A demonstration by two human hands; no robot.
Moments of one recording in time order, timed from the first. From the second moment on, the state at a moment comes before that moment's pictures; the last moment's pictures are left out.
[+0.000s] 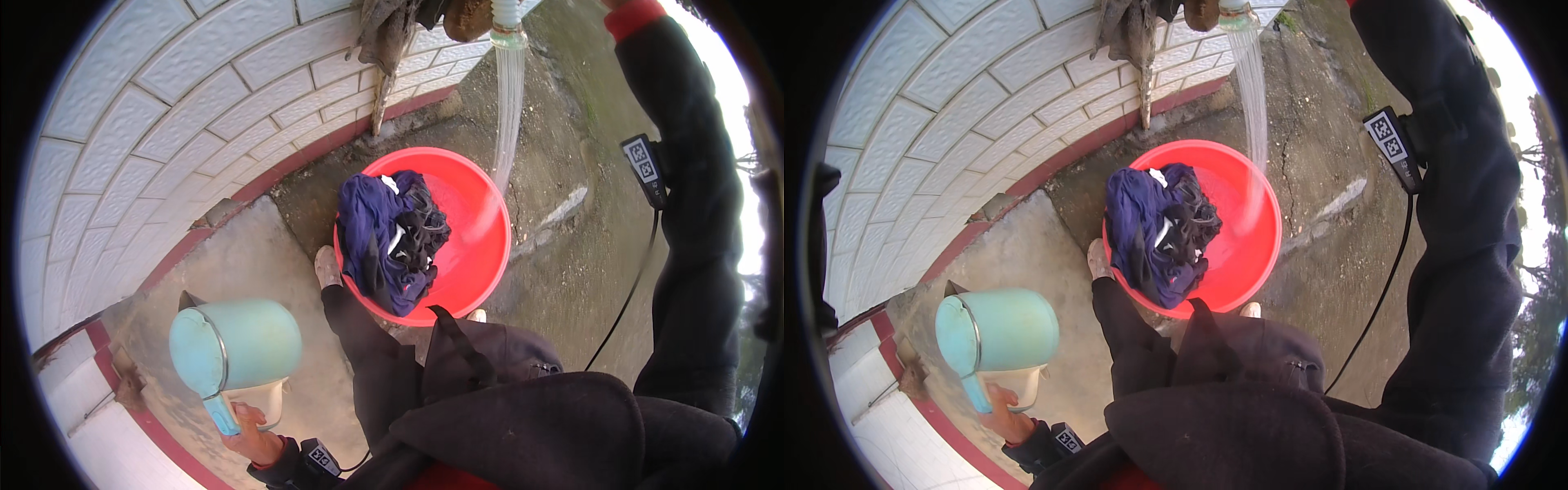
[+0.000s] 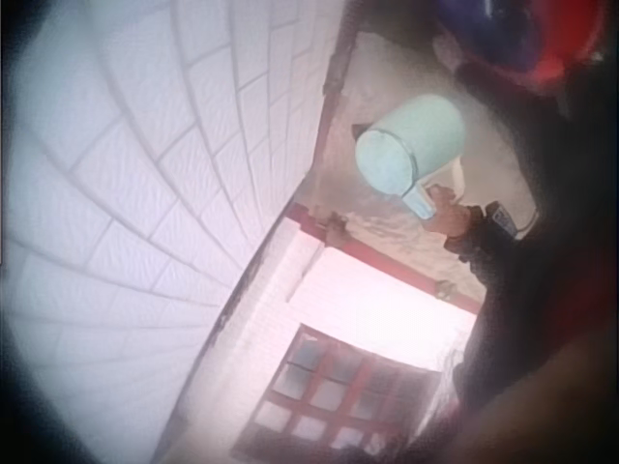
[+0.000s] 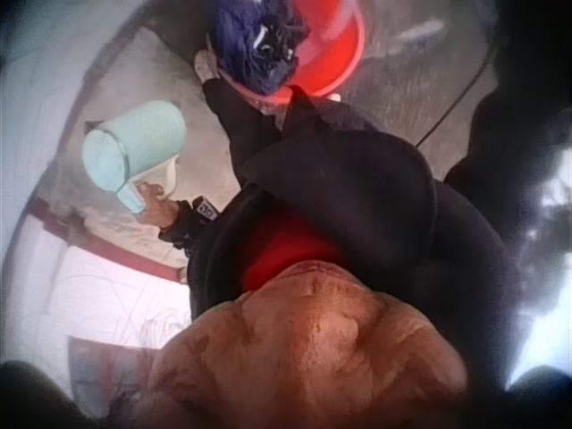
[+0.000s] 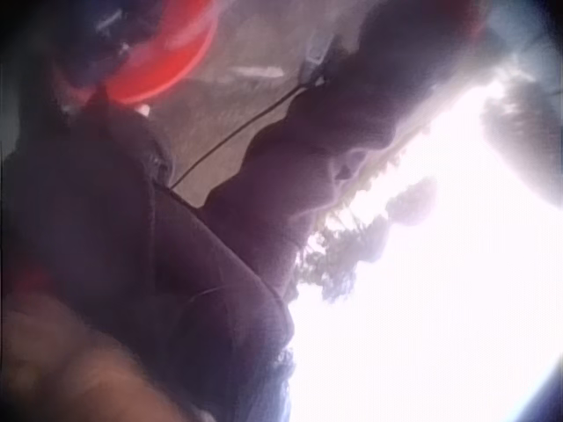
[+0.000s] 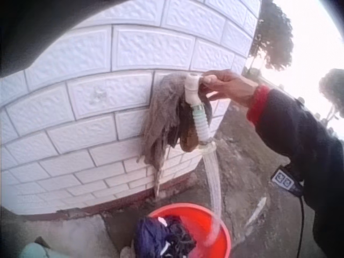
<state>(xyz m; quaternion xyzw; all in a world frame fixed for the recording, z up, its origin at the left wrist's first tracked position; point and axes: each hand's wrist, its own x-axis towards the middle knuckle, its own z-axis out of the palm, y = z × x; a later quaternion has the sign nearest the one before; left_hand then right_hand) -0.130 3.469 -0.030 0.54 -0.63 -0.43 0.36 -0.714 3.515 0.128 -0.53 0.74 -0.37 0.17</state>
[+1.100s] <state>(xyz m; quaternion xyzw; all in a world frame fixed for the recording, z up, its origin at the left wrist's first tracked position) -0.136 3.432 -0.084 0.50 -0.59 -0.54 0.32 -0.470 3.669 -0.067 -0.46 0.77 -0.34 0.30</state>
